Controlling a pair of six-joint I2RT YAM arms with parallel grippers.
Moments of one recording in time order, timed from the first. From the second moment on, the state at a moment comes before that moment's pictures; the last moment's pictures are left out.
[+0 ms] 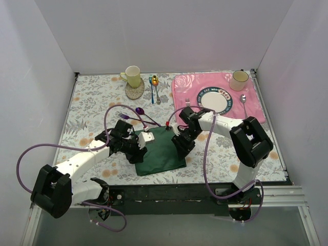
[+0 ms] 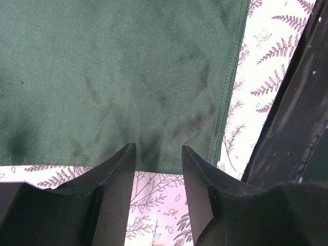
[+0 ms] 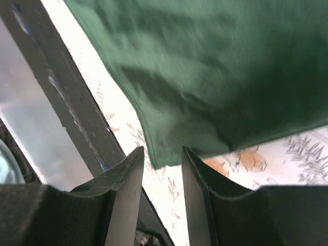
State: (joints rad) left arm -0.52 1.16 0.65 -0.57 0.52 0.53; right arm 0.67 1.78 1.13 -0.80 -0.71 -0.26
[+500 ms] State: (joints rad) left arm -0.51 1.15 0.65 -0.58 0.54 0.56; right arm 0.67 1.72 1.05 -0.82 -0.66 -0.21
